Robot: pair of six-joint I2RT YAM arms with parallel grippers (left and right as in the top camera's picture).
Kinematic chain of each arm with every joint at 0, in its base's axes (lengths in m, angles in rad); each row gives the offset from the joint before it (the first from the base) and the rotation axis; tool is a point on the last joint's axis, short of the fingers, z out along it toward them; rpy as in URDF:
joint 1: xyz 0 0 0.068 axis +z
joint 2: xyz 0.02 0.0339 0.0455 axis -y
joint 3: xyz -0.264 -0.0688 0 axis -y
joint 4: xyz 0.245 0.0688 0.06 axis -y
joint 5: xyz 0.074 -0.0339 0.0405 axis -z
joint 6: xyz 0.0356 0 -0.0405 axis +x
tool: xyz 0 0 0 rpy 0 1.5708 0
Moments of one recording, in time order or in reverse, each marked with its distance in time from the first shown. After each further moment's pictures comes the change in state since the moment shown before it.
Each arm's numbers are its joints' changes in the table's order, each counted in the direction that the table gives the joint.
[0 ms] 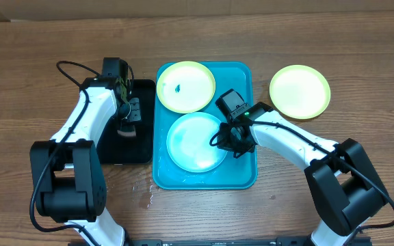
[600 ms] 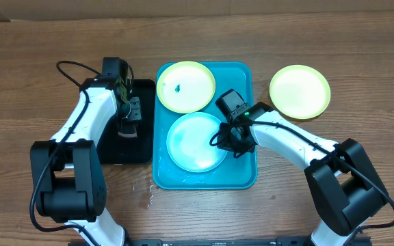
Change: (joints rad) left arm 0.000 0.000 -0.015 0.034 0.013 0.000; right arm 0.000 0.000 0.000 0.000 0.000 0.001
